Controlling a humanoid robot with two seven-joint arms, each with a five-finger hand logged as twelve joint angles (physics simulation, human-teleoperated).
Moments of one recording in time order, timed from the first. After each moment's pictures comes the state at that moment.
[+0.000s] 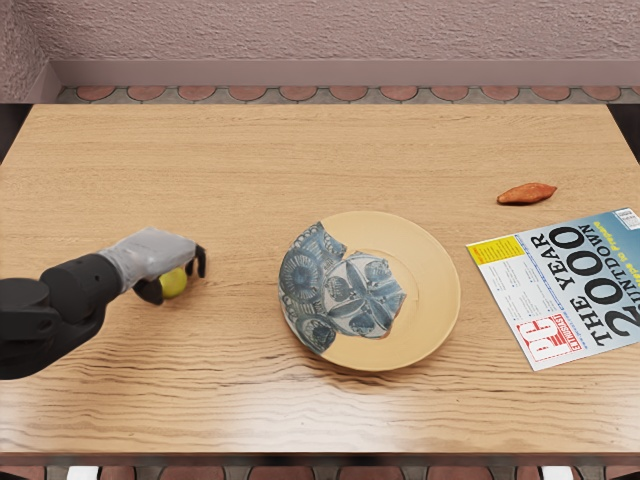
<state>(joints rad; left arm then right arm) -1.37 0.71 0.52 -1.72 1.31 0.29 0.46 -0.03 0.00 -0.04 0.21 0.09 -0.02 0.02</state>
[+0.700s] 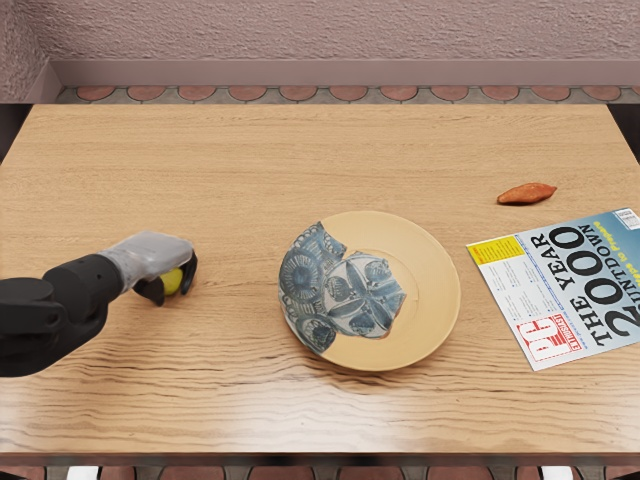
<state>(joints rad) -1.36 0.69 0.52 -1.69 1.25 0.29 0.46 -0.03 0.00 -0.04 0.21 0.10 -0.02 0.02</state>
